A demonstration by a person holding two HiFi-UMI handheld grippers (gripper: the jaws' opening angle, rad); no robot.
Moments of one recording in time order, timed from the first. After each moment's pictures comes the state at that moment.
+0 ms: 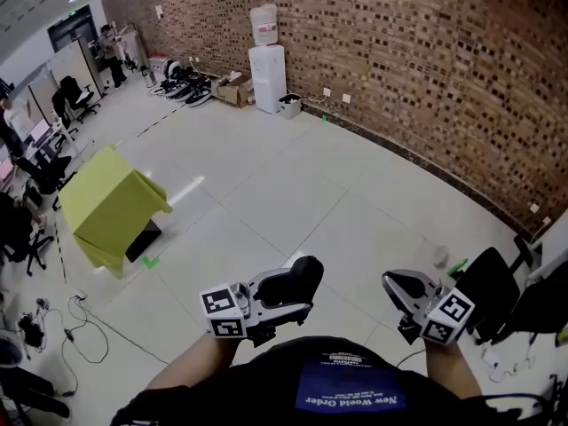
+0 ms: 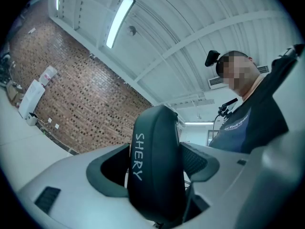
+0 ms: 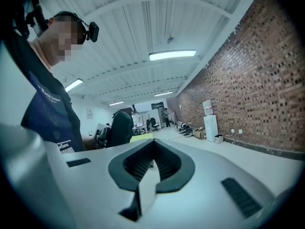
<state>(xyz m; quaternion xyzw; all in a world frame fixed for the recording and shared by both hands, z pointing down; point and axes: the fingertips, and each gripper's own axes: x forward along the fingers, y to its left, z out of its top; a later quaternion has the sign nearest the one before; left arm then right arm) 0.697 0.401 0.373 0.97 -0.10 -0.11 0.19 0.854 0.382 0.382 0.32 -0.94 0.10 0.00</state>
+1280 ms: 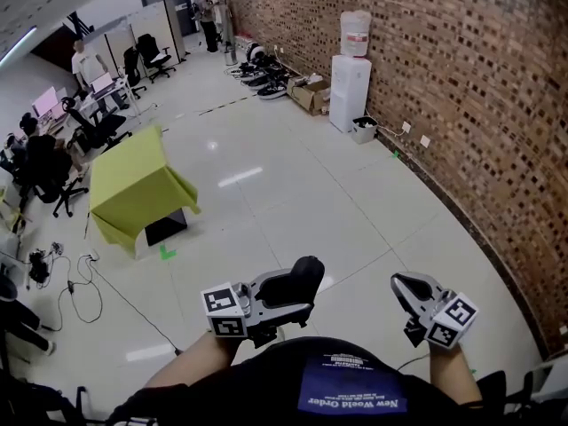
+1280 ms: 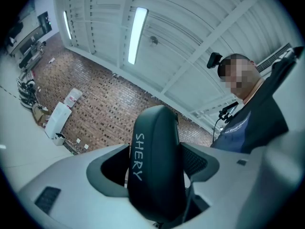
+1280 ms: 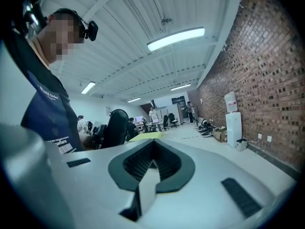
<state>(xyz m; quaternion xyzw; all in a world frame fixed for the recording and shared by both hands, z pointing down) 0.691 0.050 0.376 0.93 -0.27 -0.16 0.17 0.849 -0.032 0.392 0.17 -0.98 0.09 0.03</state>
